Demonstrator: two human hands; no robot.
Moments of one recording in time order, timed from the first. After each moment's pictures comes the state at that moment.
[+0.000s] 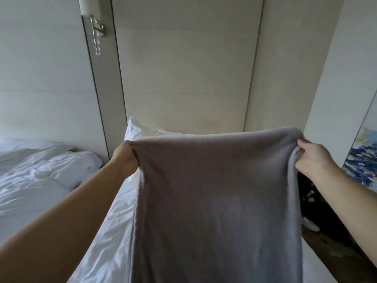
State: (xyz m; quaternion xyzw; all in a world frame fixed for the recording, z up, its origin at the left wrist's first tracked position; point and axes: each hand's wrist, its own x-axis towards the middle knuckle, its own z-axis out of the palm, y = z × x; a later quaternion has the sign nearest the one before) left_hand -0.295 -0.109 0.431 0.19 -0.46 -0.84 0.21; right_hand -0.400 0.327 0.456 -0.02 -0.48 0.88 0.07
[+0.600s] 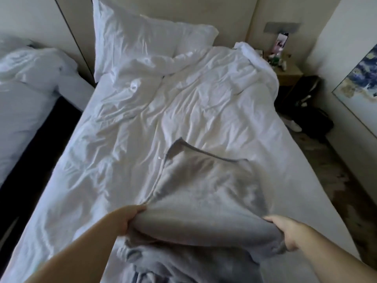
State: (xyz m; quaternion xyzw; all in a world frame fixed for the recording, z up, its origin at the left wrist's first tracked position) left_hand -0.108 -0.050 0.048 0.54 -0.49 -0.59 -0.34; right_hand -0.206 0.380 0.085 -0.43 -0.64 0.40 -0.50
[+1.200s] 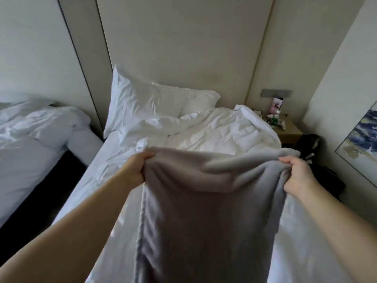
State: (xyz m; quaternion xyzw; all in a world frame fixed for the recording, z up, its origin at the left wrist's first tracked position) left_hand -0.356 -0.100 0.275 0.28 -0.52 -0.80 0.04; right_hand -0.457 0.279 0.285 -0.21 -0.57 0.79 -0.07
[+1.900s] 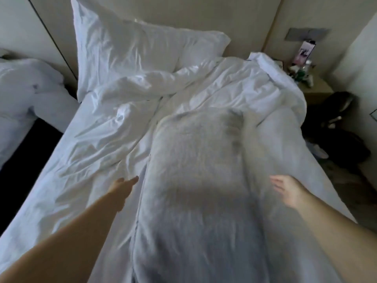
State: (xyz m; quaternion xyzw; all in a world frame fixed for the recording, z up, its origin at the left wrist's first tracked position) left_hand -0.482 -0.172 0.033 0.51 -0.64 -0.58 -0.06; right_hand -0.629 0.256 0.050 -0.33 -0.69 0.60 -0.22
